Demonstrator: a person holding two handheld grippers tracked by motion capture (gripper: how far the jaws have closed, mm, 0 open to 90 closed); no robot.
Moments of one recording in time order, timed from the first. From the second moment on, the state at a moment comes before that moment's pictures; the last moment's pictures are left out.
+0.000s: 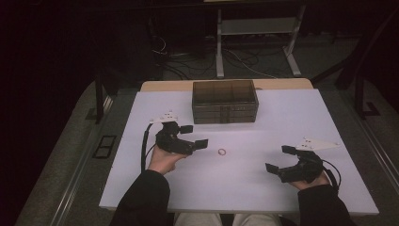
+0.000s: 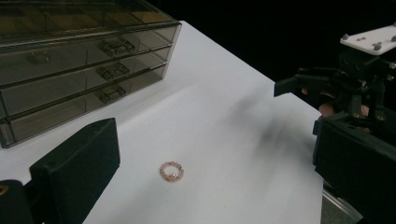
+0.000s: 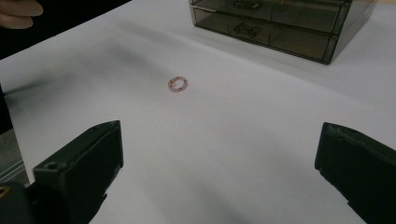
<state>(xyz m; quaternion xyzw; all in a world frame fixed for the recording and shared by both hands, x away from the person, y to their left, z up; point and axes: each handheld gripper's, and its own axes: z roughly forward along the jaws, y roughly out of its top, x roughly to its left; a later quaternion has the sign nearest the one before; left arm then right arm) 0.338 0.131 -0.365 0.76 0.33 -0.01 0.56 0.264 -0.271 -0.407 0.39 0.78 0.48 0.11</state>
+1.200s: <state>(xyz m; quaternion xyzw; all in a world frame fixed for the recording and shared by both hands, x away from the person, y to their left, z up) 0.377 0.124 -0.385 0.74 0.40 -0.02 0.55 0.265 -0.271 -0.408 0.39 0.78 0.48 0.11</state>
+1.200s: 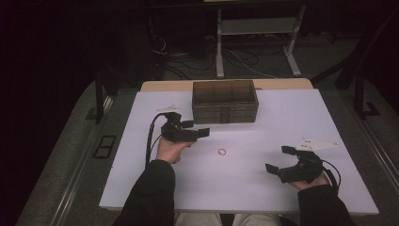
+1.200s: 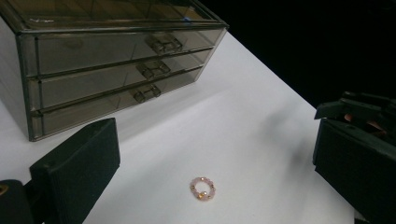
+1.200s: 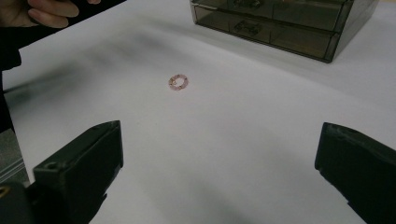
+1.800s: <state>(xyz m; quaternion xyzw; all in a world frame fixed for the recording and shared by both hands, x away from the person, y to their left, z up) 0.394 0.114 -0.403 0.71 0.43 -0.04 0.55 0.264 -0.271 -0.408 0.39 0.78 0.48 0.10</state>
